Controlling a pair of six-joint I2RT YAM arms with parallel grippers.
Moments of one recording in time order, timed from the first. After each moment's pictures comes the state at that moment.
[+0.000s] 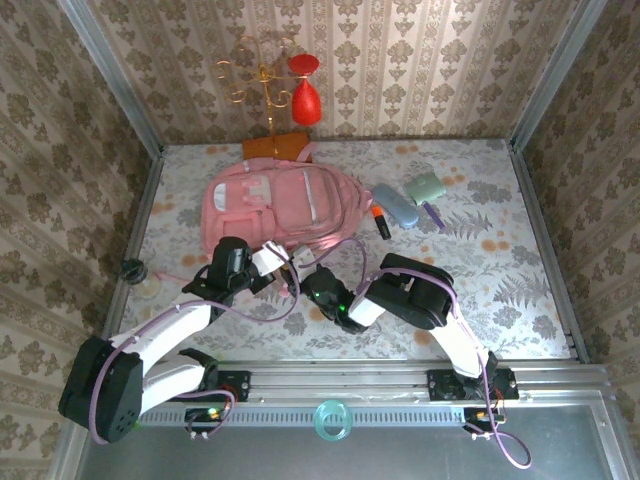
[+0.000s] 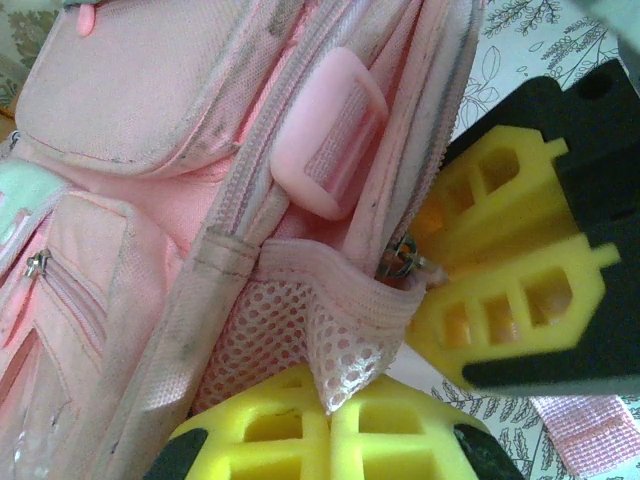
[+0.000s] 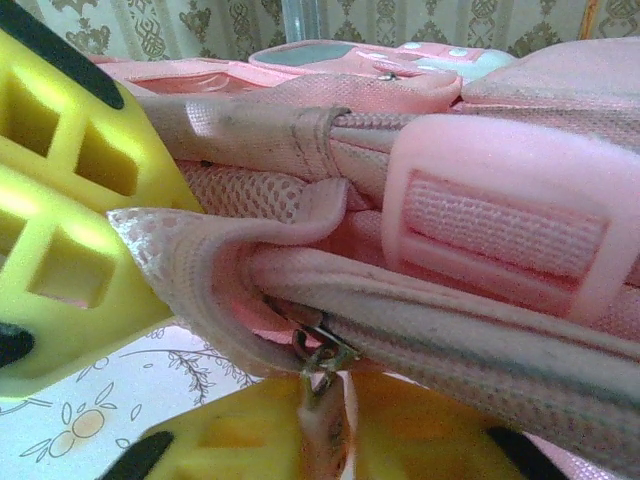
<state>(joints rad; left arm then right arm) -0.49 1.08 0.44 0.02 0.10 0.65 1.01 2.19 0.87 1.17 0.35 0.12</state>
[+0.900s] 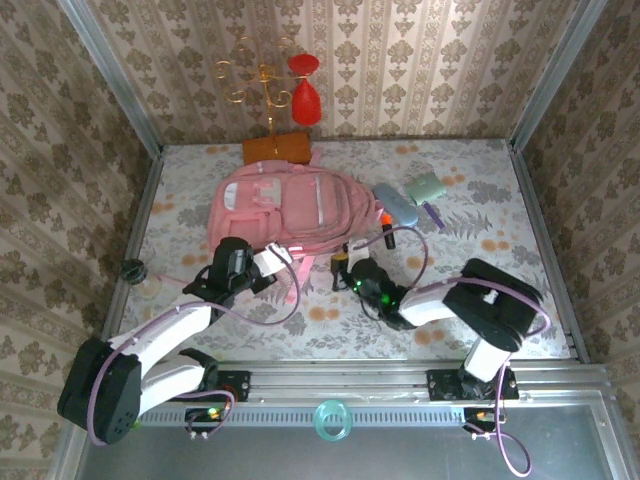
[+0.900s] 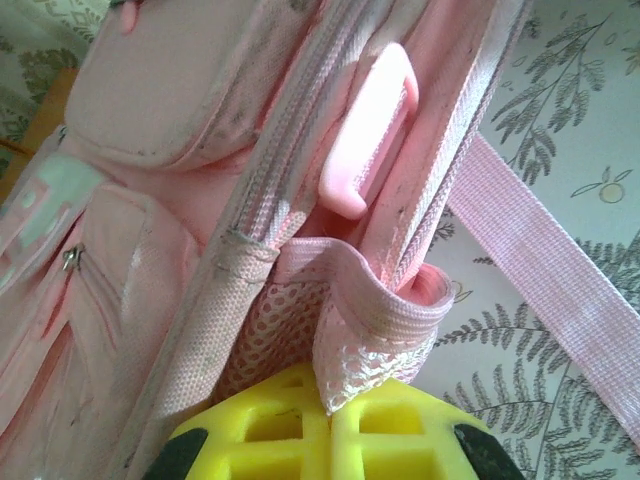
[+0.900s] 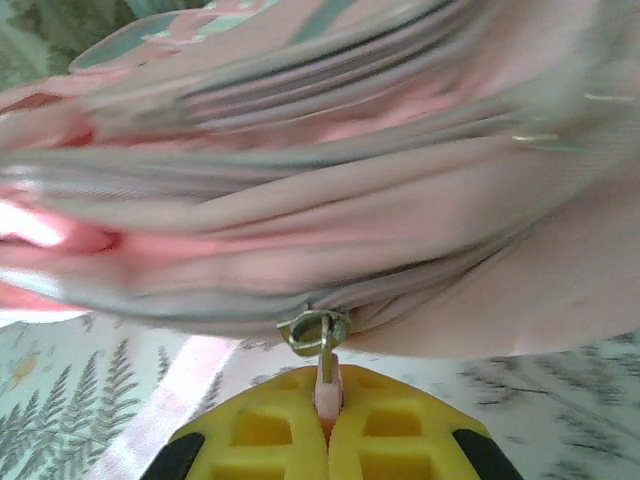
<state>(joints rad) -0.50 1.07 0.44 0.03 0.09 0.70 0.82 1.65 0.53 0.72 0.29 0.46</state>
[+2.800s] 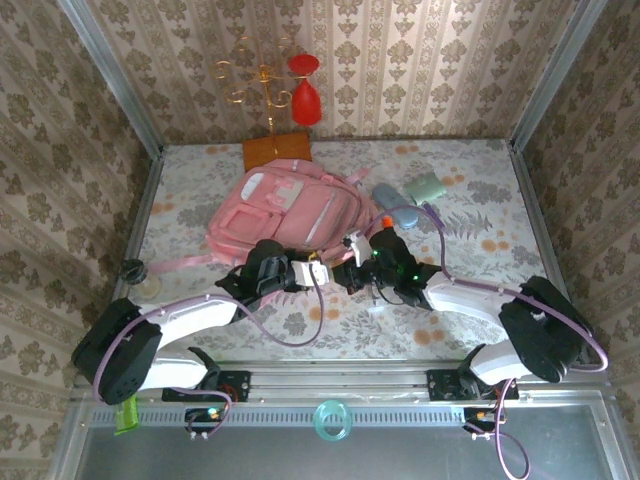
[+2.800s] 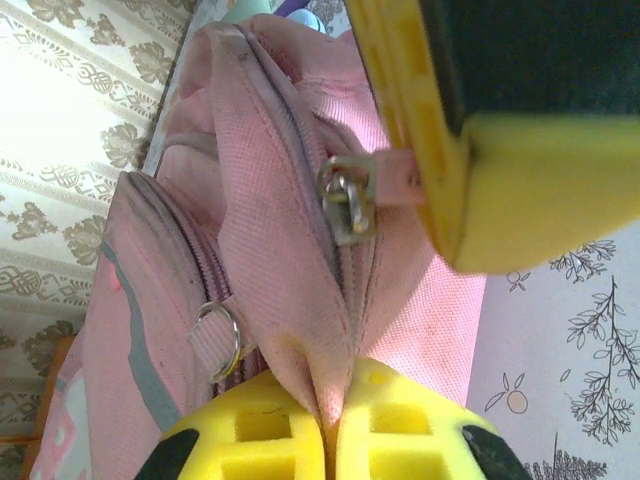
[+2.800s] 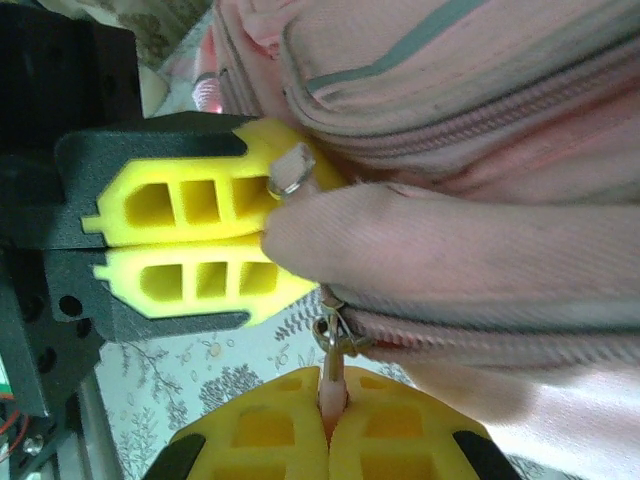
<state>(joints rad) -0.76 1.27 0.49 0.31 0.14 0.90 0.70 1.40 0.64 0.21 -0.34 0.35</state>
